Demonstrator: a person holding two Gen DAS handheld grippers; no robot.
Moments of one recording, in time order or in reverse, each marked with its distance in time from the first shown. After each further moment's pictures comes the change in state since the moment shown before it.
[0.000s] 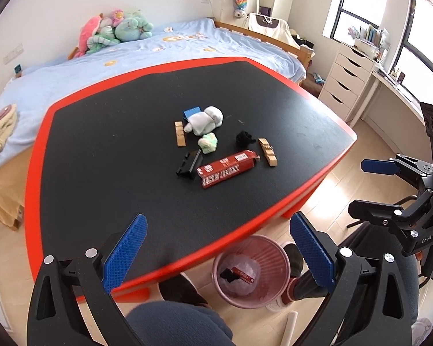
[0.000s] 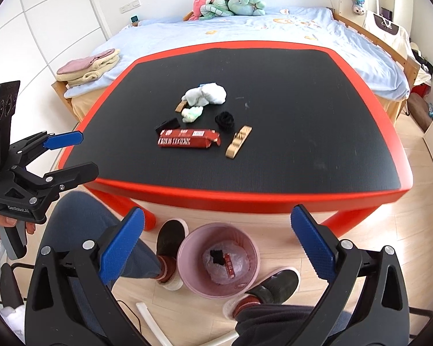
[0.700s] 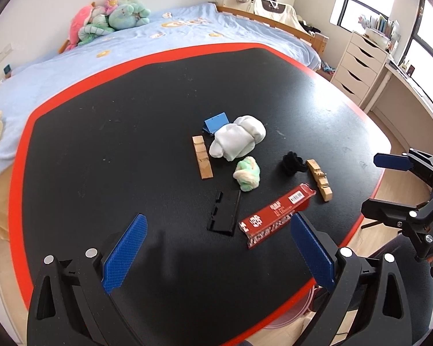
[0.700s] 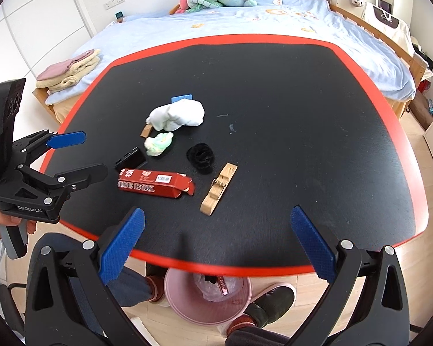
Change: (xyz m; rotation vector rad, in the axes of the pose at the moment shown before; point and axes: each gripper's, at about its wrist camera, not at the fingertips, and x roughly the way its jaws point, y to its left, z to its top) left arm 0.083 0.039 0.054 0.022 0.082 0.004; right arm 0.072 -0.024 0.062 0.032 0.047 -0.031
